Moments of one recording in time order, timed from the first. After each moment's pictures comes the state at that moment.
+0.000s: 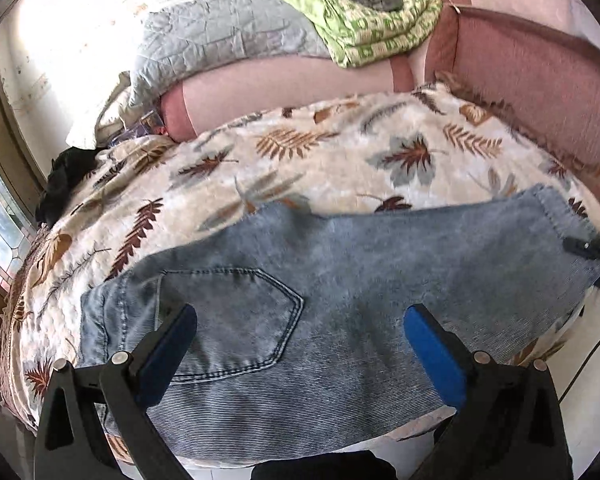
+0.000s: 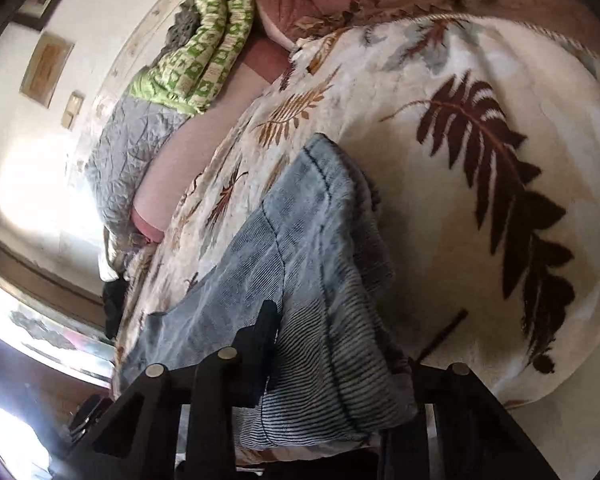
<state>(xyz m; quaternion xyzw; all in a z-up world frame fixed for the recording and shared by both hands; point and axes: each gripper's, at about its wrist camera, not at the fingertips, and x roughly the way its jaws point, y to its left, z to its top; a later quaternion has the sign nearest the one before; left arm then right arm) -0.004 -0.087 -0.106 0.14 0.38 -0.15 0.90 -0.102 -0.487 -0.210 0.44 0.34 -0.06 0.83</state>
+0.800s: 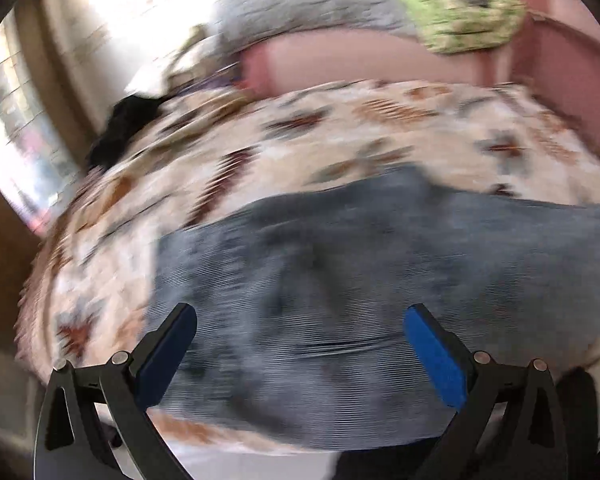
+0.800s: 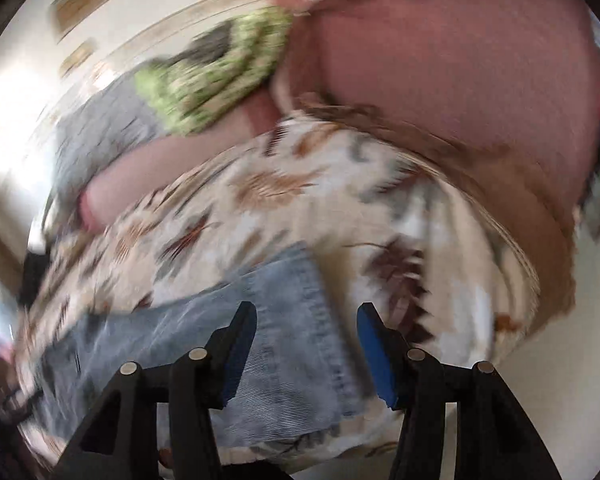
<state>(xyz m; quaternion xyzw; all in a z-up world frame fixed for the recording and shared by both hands) 0.030 0.015 -0.129 0.12 0.42 -0.02 0.90 -0.114 -0.447 -0.104 0.20 0.34 -0.18 0.90</state>
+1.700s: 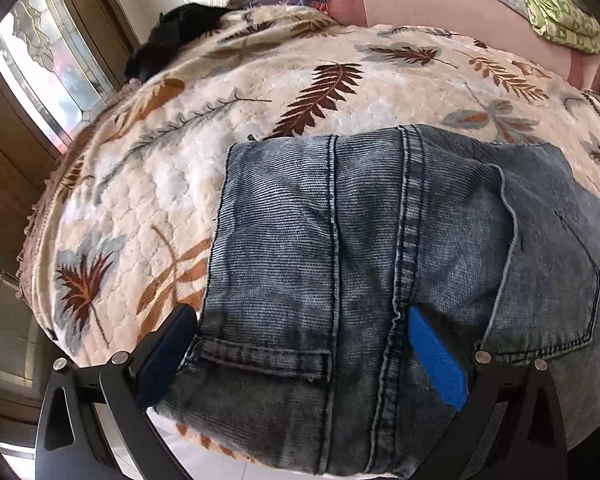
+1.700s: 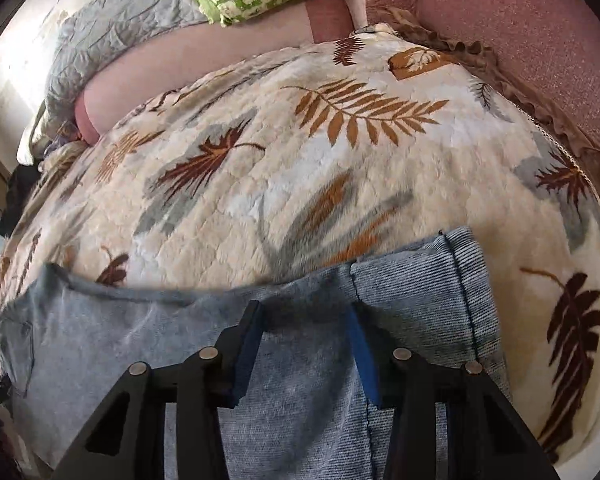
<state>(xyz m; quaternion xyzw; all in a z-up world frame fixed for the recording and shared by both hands) 0.084 0.091 -0.184 0.06 0.52 0.06 0.85 0.041 -0.436 -0.186 0.17 0.47 -0.12 0.86</state>
